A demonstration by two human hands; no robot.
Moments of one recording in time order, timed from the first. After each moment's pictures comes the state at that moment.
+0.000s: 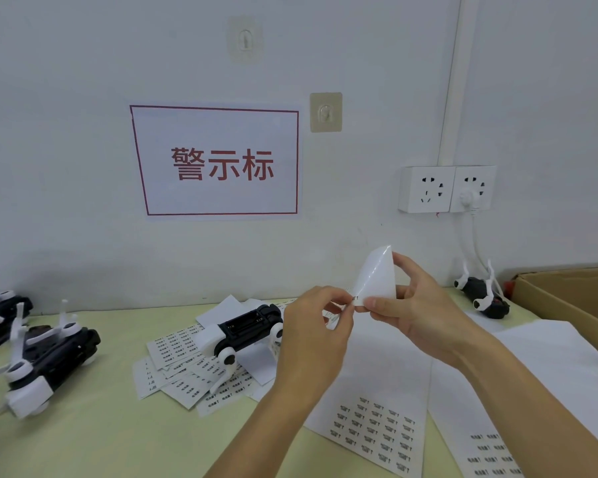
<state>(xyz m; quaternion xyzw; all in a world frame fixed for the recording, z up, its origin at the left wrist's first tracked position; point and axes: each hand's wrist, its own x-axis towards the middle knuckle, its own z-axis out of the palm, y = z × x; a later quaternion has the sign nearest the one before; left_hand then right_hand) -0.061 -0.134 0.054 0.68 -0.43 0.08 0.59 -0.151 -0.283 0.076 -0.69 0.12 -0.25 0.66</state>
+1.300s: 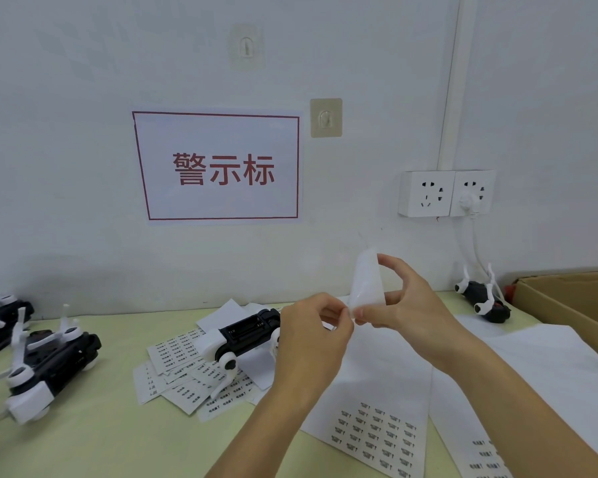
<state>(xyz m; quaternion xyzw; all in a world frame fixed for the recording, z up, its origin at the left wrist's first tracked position) -0.060 -0.131 0.061 0.70 -0.39 0.04 0.59 -0.154 -0.254 0.091 -0.78 0.19 -0.28 0.52</state>
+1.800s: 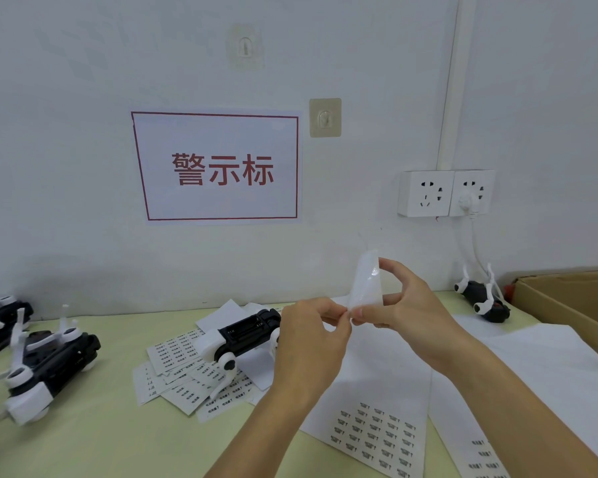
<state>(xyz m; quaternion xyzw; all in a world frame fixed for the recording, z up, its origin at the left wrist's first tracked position) -0.060 -0.130 0.060 0.73 -0.40 0.03 0.56 -0.155 -0.251 0.092 -0.77 0.18 -0.27 0.54</state>
